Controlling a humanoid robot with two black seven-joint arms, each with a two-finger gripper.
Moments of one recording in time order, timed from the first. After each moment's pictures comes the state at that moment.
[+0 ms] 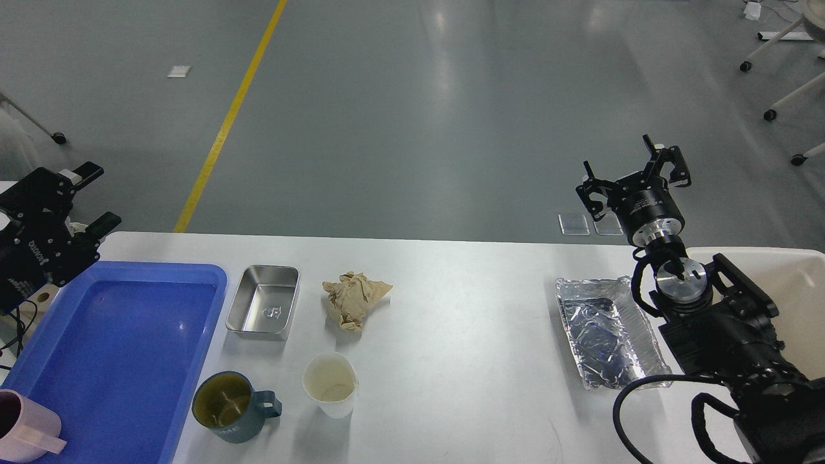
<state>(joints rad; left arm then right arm) -0.28 1.02 -0.81 -1.34 0.49 -0.24 -0.47 0.73 -0.12 1.30 0.47 0.05 0.45 0.11</state>
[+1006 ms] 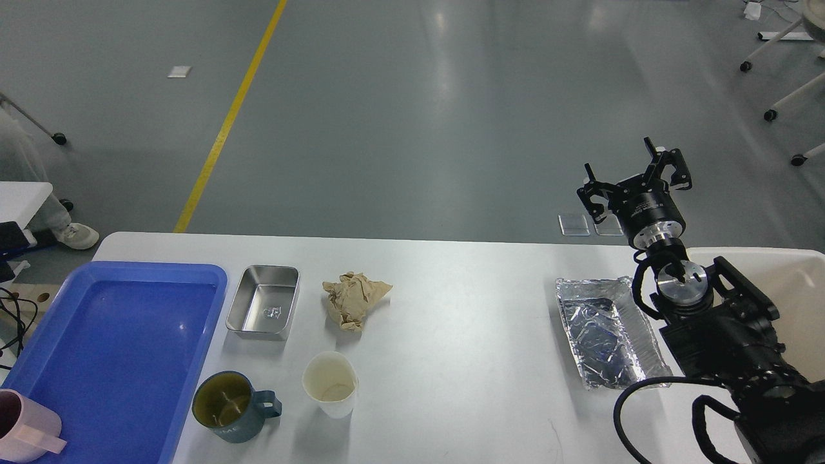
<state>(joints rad) -0.26 1.63 -0.70 -1.69 0.72 -0.26 -0.17 0.72 -0.12 1.30 0.47 0.05 0.45 0.11</state>
